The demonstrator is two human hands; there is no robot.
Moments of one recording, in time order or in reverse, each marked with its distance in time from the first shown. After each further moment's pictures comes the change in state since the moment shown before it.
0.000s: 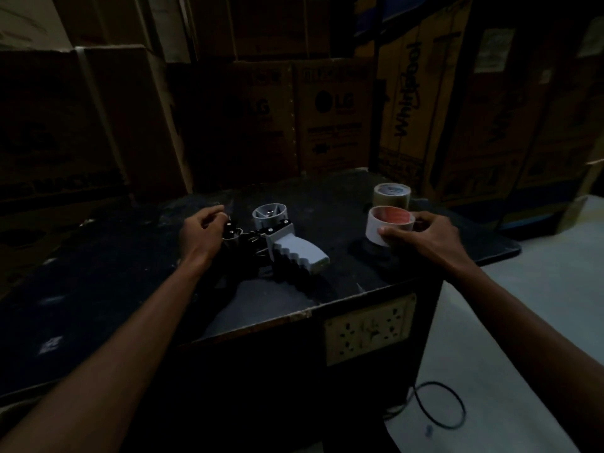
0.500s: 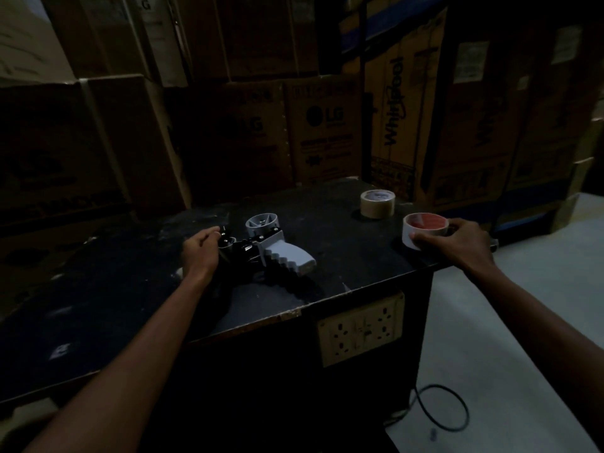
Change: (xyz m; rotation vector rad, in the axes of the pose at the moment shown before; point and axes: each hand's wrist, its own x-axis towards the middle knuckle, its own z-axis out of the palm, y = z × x) left_hand -0.026 0.007 0.006 -0.011 0.050 -0.092; right_hand -0.004 0.037 -0.060 -0.150 0.209 0.068
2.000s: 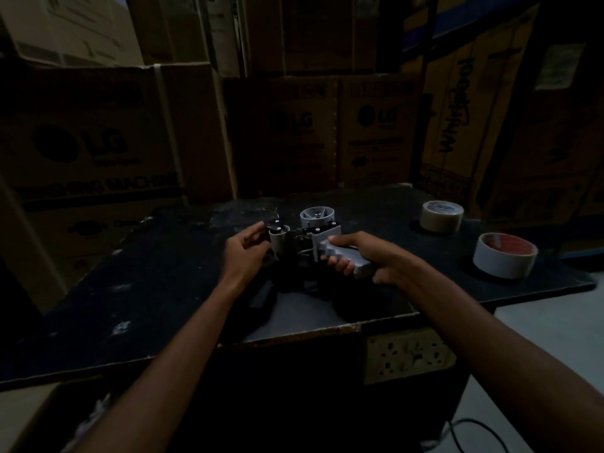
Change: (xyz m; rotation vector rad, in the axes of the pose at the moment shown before) left_hand -0.012 -0.004 -0.038 -0.123 -0.175 0.011; right_hand -0.079 -0.189 0.153 0.613 -1.041 0.497
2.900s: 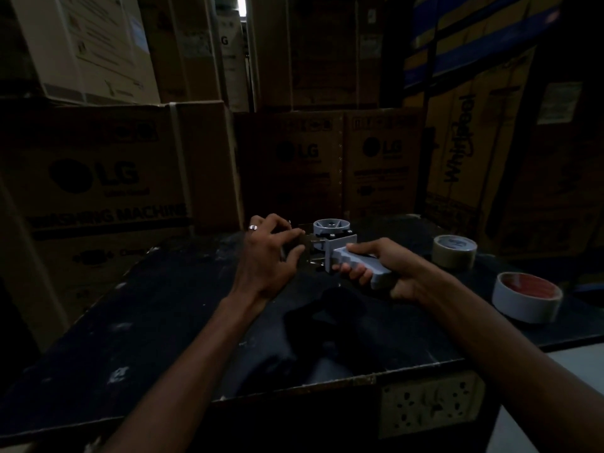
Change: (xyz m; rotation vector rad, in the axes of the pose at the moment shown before) left_hand 0.013 0.068 0.009 0.757 0.122 0.787; right_hand -0.010 -0.041 -0.002 0.206 -0.071 -0.058
